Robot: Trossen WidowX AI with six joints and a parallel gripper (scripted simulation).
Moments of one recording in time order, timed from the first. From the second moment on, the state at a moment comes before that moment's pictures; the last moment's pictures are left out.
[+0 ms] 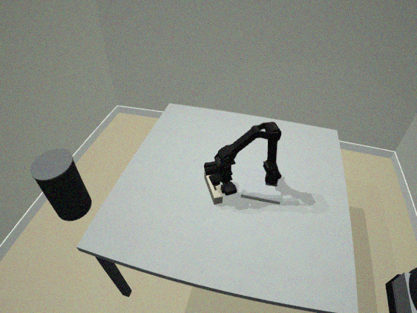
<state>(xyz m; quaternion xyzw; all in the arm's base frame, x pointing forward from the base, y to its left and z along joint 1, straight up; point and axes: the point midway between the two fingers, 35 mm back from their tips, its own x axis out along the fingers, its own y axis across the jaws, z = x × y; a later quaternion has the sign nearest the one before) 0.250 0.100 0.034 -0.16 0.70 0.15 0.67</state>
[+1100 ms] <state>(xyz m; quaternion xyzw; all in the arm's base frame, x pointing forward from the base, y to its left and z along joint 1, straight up) 0.254 0.102 0.034 -0.16 0.70 0.15 0.67</state>
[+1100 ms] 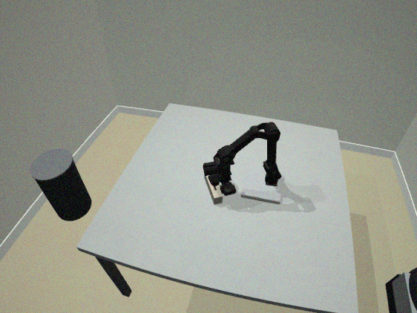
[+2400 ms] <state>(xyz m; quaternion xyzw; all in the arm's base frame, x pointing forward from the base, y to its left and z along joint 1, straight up) 0.259 0.105 0.034 -0.16 0.71 0.15 0.67</state>
